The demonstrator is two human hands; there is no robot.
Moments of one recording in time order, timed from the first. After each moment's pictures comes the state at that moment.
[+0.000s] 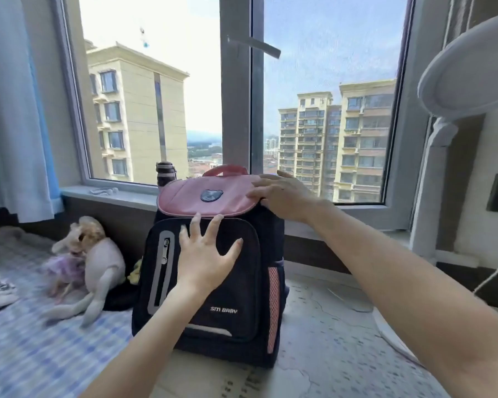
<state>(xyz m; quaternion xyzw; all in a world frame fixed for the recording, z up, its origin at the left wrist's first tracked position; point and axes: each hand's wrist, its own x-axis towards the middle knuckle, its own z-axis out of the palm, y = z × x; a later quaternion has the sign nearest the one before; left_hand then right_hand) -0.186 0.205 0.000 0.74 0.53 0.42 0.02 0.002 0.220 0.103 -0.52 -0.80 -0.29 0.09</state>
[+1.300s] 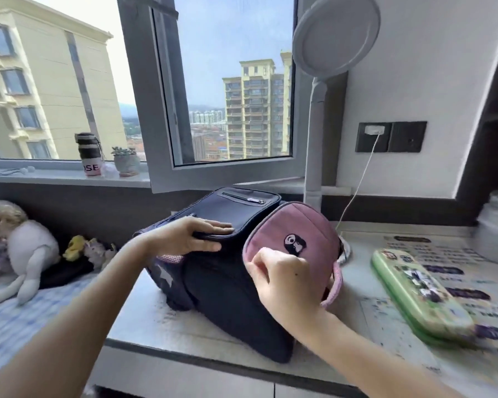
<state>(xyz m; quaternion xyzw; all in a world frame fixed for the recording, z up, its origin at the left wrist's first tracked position) -0.135 0.111 -0.008 0.95 0.22 0.09 0.22 0.010 -0.065 -0.062 -0.66 -0.60 -0.21 0.40</state>
